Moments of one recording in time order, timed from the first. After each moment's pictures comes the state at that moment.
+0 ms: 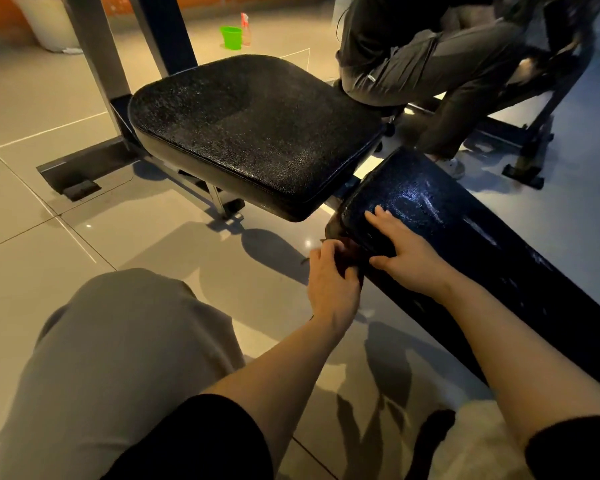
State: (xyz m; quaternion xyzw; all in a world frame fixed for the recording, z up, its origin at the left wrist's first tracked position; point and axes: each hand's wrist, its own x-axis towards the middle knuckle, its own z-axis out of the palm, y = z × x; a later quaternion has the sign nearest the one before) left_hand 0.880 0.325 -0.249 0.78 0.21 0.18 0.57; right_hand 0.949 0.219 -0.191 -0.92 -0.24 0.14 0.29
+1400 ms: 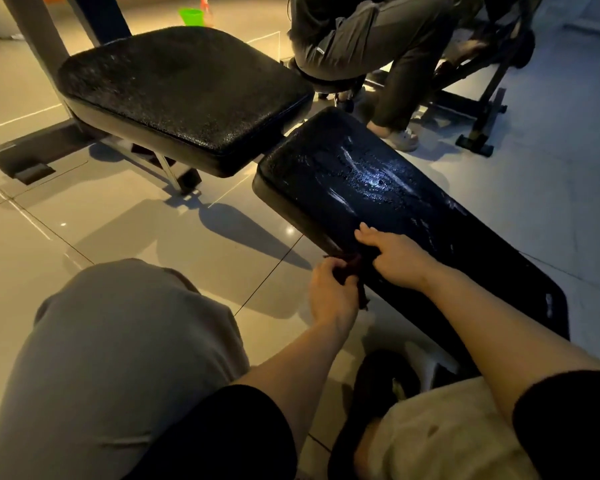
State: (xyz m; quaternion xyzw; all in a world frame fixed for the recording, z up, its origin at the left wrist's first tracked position) left_hand 0.837 0.183 -0.293 0.74 0.25 0.08 0.62; right_hand 0.906 0.087 -0.214 -0.94 -0.17 0.22 0.19
